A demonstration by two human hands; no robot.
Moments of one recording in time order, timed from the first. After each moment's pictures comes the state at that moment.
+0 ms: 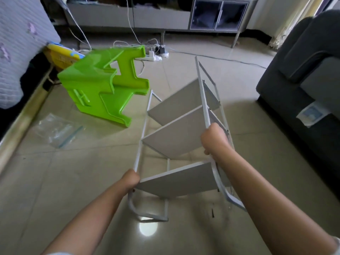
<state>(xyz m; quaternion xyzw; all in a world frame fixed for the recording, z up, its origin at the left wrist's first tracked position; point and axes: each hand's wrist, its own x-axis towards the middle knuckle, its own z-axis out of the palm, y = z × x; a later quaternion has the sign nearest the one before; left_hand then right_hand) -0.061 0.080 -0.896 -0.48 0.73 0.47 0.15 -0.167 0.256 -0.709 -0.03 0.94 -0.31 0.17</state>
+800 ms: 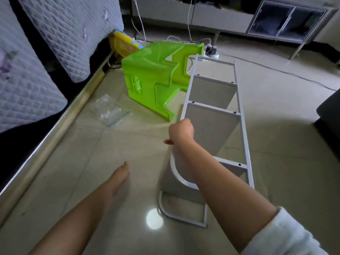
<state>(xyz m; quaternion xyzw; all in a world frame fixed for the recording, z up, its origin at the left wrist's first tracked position) 0.052 -0.033 -0.926 -0.56 0.56 0.61 0.02 -0.091 0.055 -0.749 -0.02 0.81 -0.49 0.32</state>
